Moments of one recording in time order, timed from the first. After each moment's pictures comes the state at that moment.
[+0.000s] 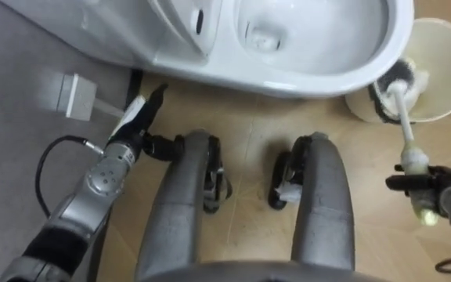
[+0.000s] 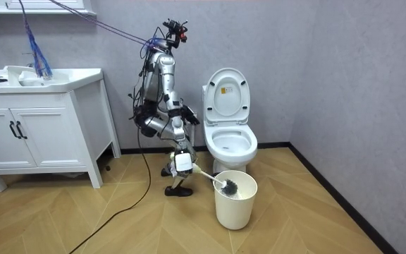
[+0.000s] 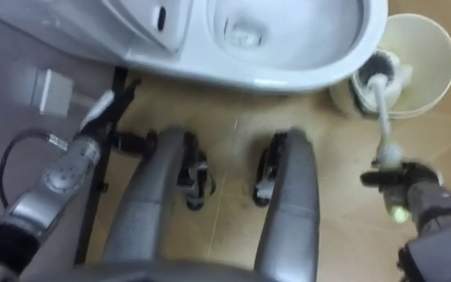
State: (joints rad) left arm -0.01 0.42 -0.36 0.36 0.12 0.07 0.03; right arm -0.32 -0.58 0.40 1.41 0.57 0.08 0.05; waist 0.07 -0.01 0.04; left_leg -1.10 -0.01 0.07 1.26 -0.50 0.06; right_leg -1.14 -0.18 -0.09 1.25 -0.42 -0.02
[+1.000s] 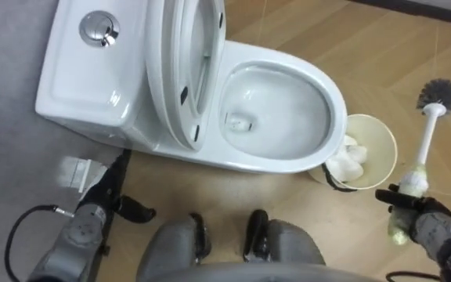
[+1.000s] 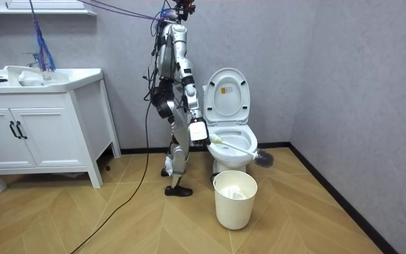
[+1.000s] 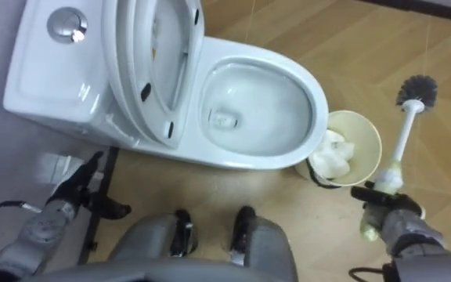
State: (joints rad) left arm 0.24 0.39 -0.17 0.59 0.12 0.05 0.07; right arm -0.08 -0.44 0.06 1.18 0.58 0.10 -0.16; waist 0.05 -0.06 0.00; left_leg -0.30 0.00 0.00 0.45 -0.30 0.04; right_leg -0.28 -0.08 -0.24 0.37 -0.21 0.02
